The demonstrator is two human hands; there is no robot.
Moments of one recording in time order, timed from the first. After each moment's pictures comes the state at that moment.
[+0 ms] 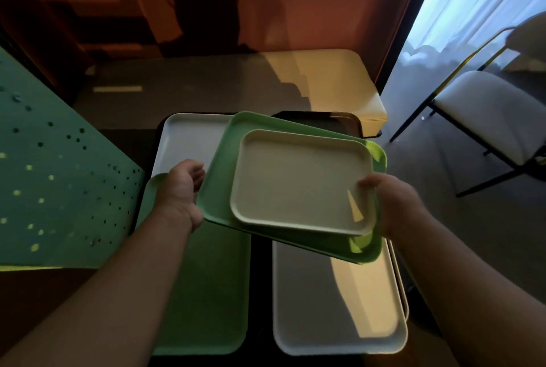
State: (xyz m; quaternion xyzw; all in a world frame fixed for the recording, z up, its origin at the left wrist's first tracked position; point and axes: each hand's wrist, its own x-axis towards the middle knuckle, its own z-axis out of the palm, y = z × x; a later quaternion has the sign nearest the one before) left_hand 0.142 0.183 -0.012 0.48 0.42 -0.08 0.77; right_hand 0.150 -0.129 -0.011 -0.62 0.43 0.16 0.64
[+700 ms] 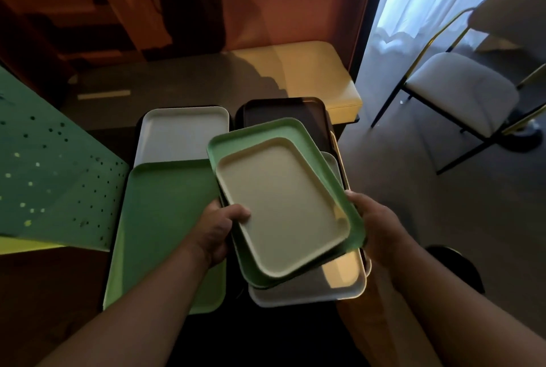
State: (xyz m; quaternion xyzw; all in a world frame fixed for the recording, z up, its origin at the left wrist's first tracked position) left_hand 0.054 0.092 -0.020 0.55 0.32 -0.22 0.74; right_hand 0.049 -0.175 -0.030 -0.55 0.39 0.17 0.72
